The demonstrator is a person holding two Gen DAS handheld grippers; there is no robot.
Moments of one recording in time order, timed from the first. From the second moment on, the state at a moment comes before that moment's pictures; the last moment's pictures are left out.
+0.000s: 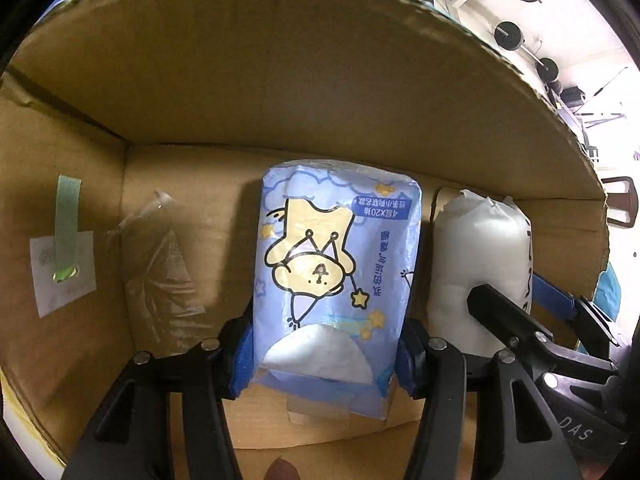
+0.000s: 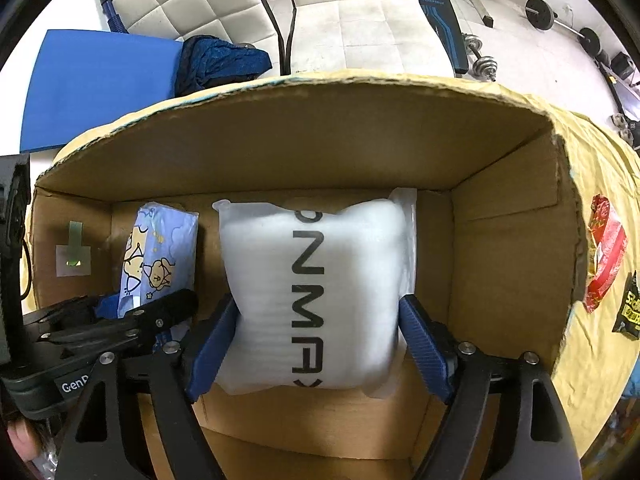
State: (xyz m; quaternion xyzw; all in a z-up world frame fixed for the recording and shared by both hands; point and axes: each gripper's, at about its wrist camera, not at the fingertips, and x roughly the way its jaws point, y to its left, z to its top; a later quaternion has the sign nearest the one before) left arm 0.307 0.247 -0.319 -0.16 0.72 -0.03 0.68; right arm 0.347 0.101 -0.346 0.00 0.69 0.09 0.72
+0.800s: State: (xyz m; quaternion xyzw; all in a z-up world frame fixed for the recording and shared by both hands) left arm 0.279 0.248 -0.281 -0.14 0.67 -0.01 0.73; right arm 0.315 0.090 -0.326 -0.03 0.68 0.07 0.73
